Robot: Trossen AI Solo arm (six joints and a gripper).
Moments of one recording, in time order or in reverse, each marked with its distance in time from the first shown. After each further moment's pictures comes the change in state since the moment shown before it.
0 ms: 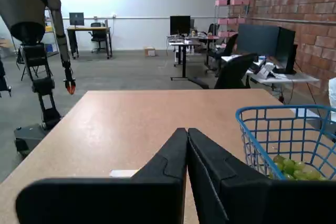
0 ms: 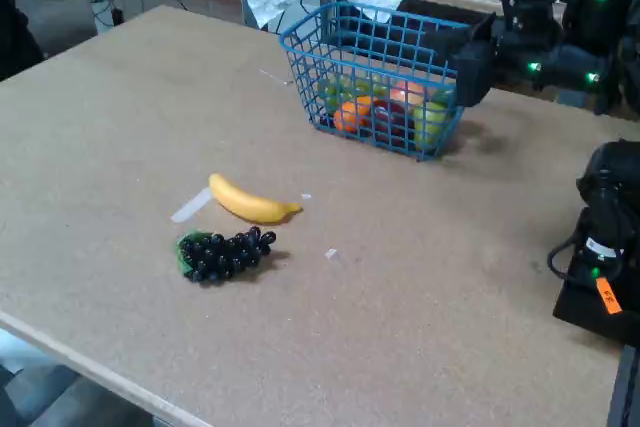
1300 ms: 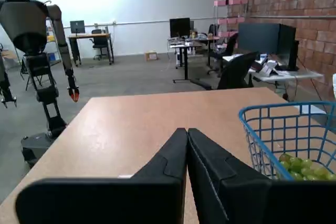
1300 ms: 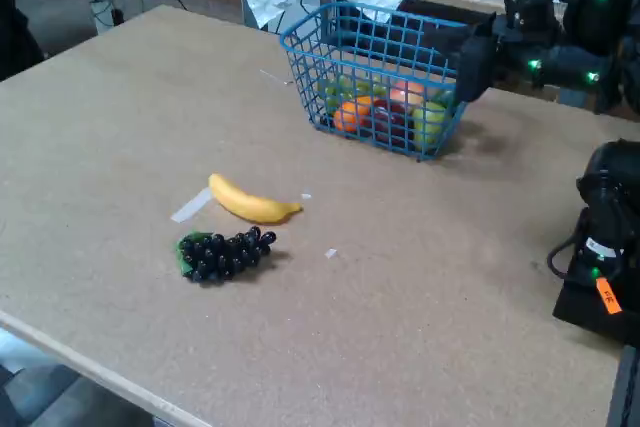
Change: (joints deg) arm 0.0 0.0 0.0 1.0 0.0 3.0
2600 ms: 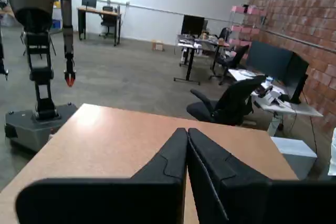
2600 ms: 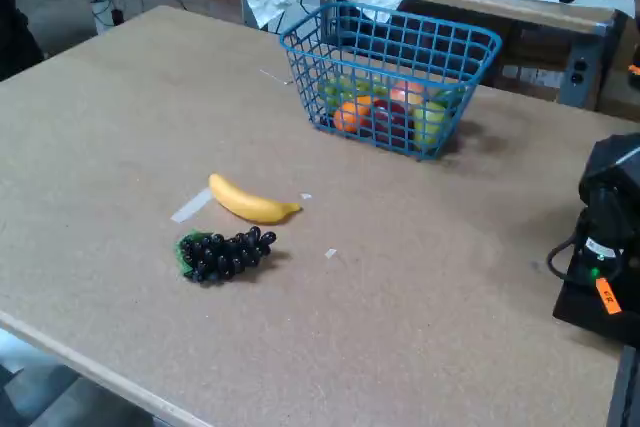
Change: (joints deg) arm 0.1 43.2 41.1 -0.9 -2.9 -12.3
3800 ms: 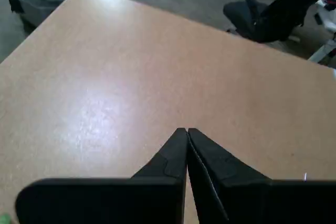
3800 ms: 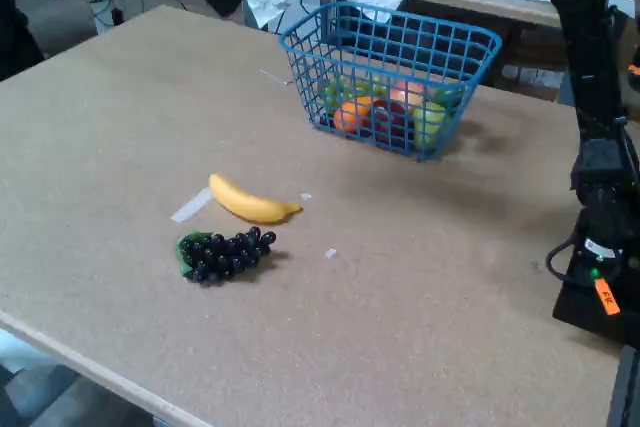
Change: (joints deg) arm 1.3 53.1 48.5 -24.7 -1.5 -8.1
